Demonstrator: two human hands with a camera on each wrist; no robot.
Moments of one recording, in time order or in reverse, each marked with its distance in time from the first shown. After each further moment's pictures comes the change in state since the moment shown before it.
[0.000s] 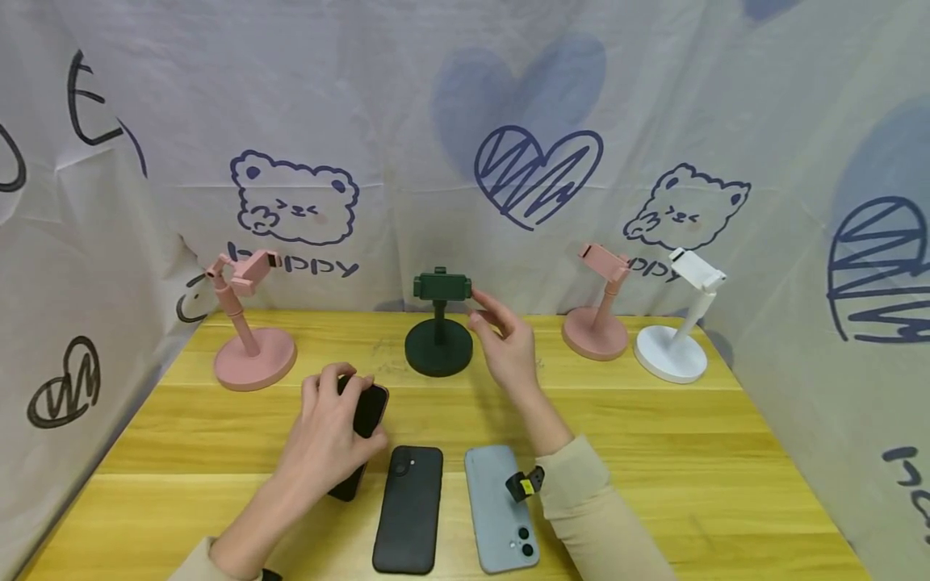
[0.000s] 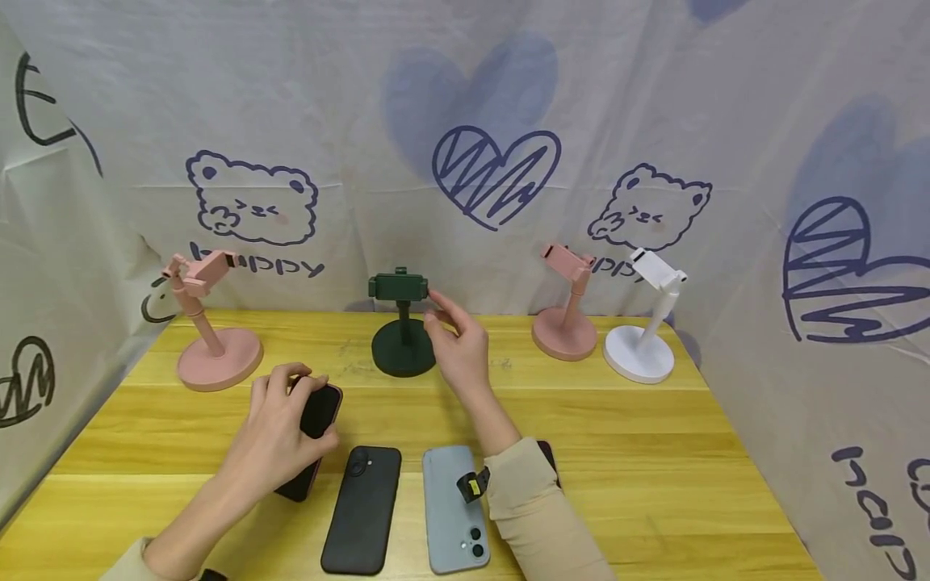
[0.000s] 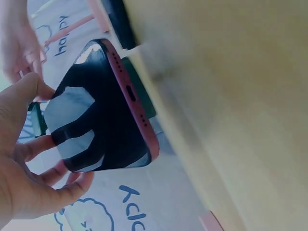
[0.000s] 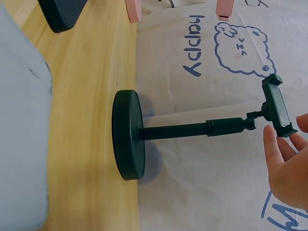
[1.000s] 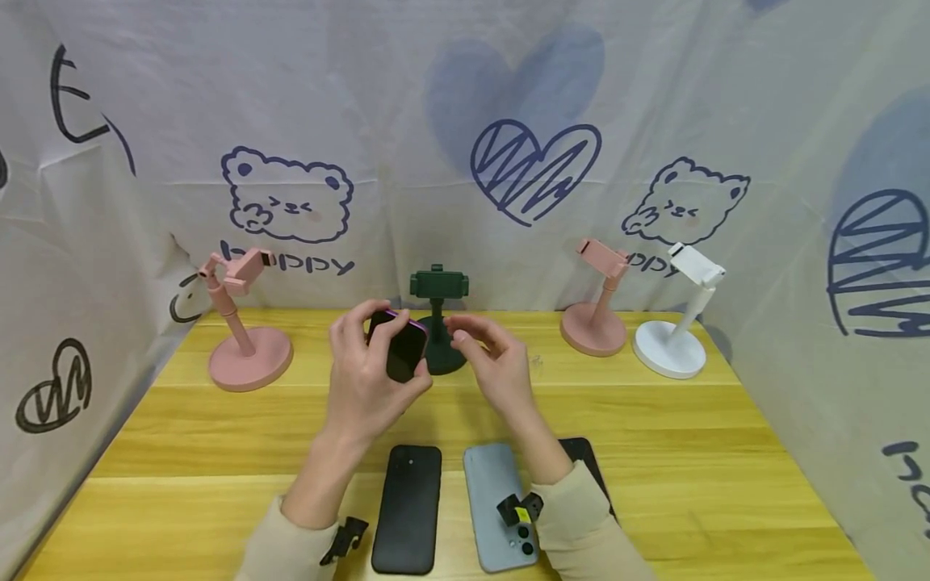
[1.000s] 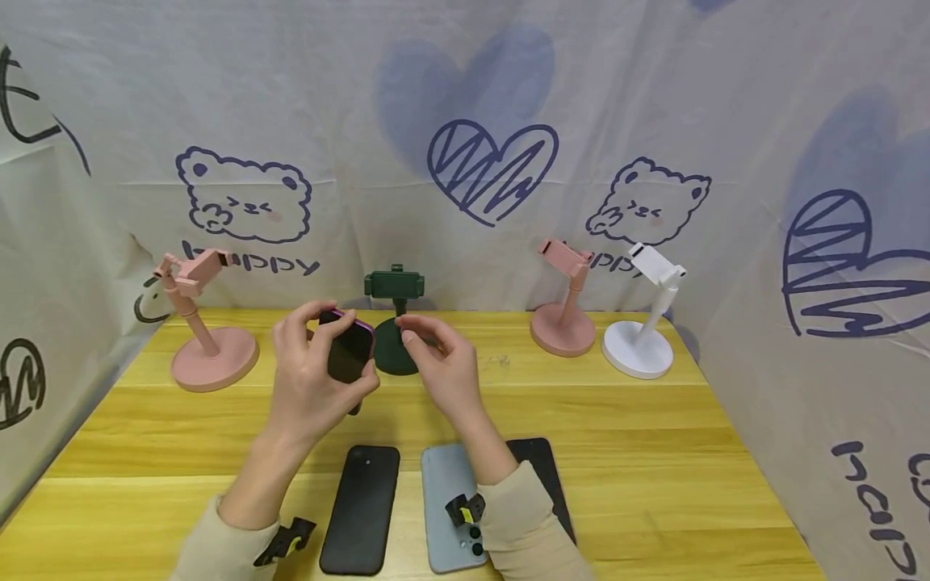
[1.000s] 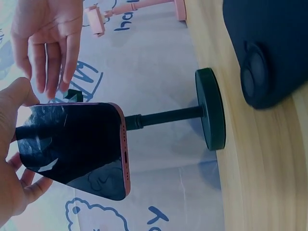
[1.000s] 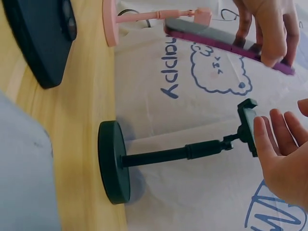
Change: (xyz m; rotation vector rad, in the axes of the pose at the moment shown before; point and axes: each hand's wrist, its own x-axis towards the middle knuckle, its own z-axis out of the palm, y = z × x) left_hand 0.063 0.044 0.004 -0.152 0.437 0.309; right_hand -0.027 -0.015 0.006 0.060 -0.102 -0.083
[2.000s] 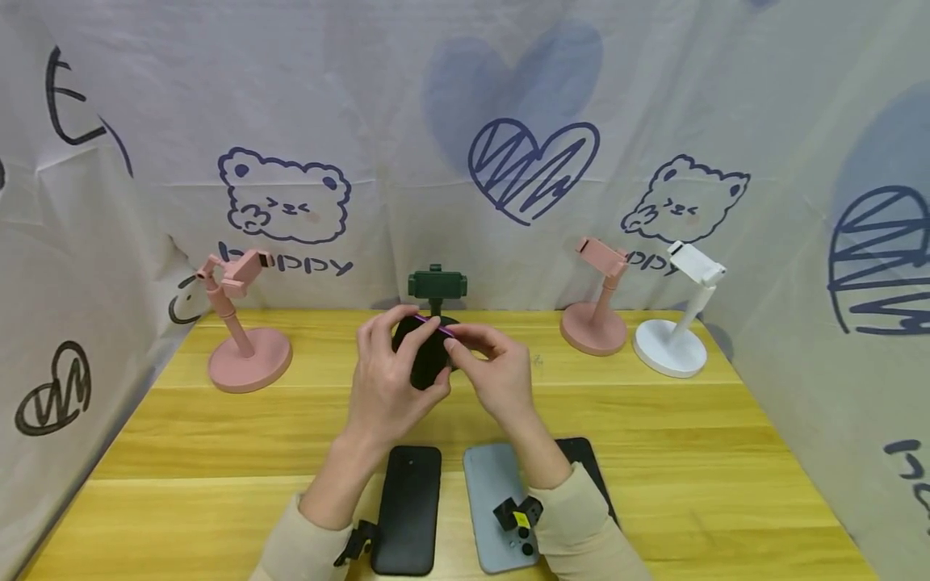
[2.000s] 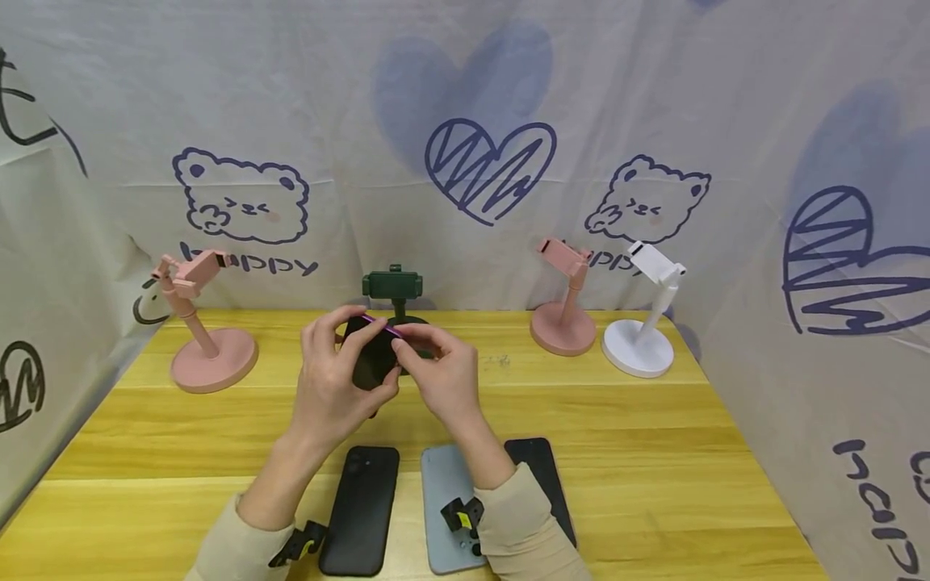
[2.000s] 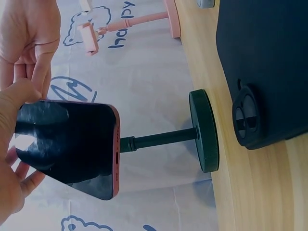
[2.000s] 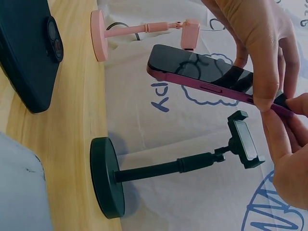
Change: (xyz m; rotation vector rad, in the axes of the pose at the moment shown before) left_hand -0.001 0.014 0.019 -0.016 -0.049 0.055; right_hand -0.008 -0.013 0.003 -0.109 0.048 0.037
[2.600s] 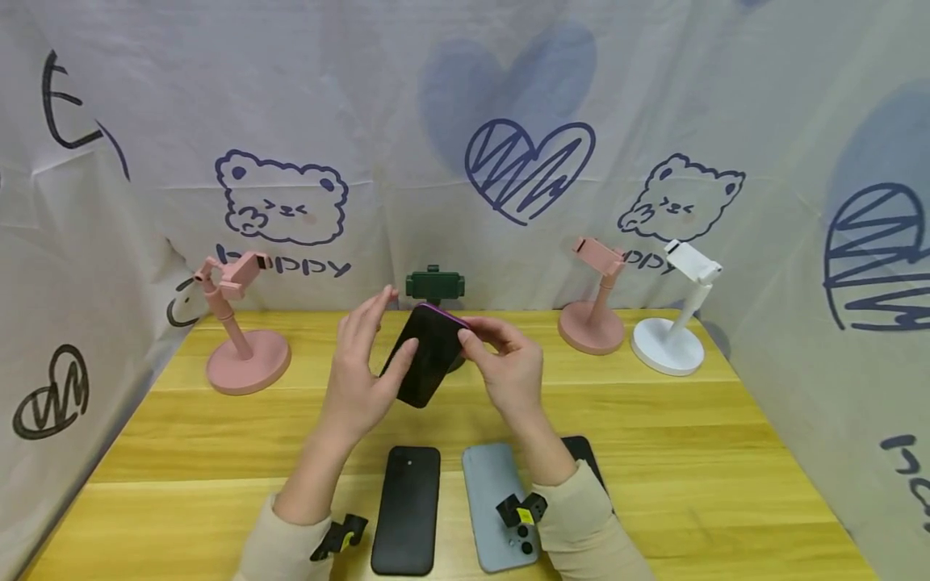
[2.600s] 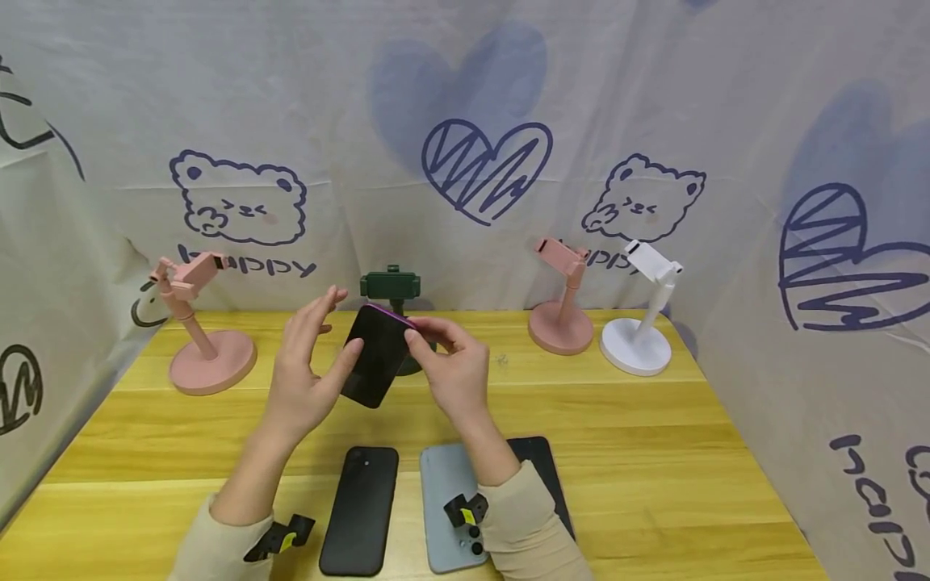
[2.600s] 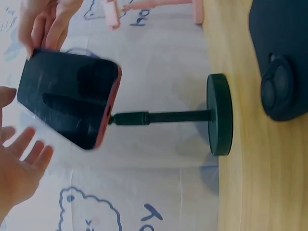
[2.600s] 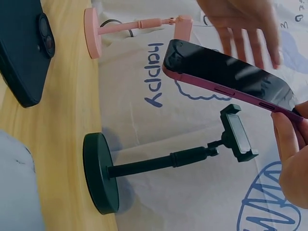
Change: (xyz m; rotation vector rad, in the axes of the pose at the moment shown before) left_hand 0.006 -0.019 -0.018 -0.340 0.010 -0.153; right_hand 0.002 -0.001 -0.006 0.114 0.139 -0.053
